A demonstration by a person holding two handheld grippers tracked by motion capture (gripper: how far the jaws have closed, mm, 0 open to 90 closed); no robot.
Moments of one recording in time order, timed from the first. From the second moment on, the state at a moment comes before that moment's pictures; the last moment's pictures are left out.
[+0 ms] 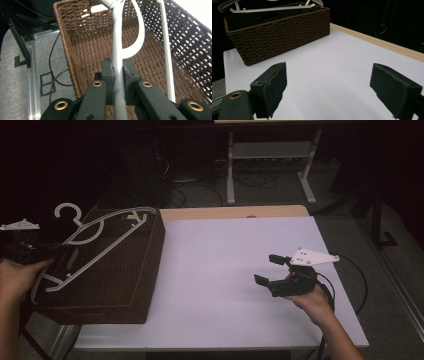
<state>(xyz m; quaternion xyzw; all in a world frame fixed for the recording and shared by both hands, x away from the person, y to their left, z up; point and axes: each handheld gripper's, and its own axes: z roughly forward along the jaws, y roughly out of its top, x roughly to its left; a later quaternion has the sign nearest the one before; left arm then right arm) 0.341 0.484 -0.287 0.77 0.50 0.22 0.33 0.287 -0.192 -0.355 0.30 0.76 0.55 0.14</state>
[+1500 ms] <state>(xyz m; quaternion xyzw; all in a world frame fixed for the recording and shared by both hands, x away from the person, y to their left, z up) 0.308 0.347 -0.285 0.72 0.36 0.18 0.57 0.288 -0.193 -0.335 0.30 0.75 0.56 0.16</state>
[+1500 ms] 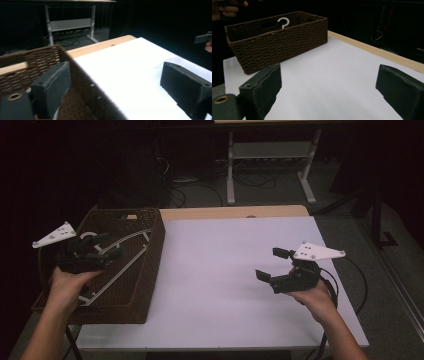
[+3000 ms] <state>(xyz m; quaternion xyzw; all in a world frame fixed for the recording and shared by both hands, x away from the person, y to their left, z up) 0.297 0.278 -0.322 0.72 0.29 0.15 0.61 0.298 -0.197 -0.310 0.30 0.69 0.62 0.20</state>
